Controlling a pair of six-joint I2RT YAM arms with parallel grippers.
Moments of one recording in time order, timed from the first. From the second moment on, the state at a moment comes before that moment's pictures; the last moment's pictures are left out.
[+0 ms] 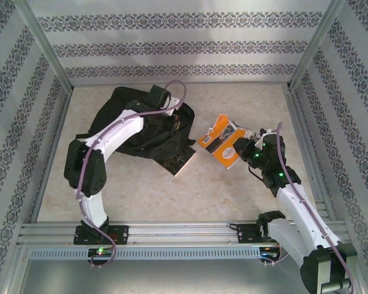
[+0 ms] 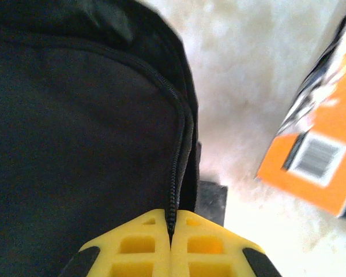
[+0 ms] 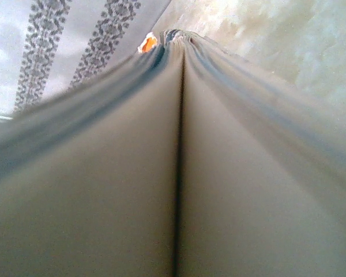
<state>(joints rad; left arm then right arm) -0.45 1.82 1.58 -0.68 0.25 -0.14 0.18 0.84 0.55 -0.20 -0.33 0.97</state>
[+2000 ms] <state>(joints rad) -0.34 1.79 1.71 -0.75 0.24 -0.21 0.46 1.42 0.92 0.16 -0.49 1.27</state>
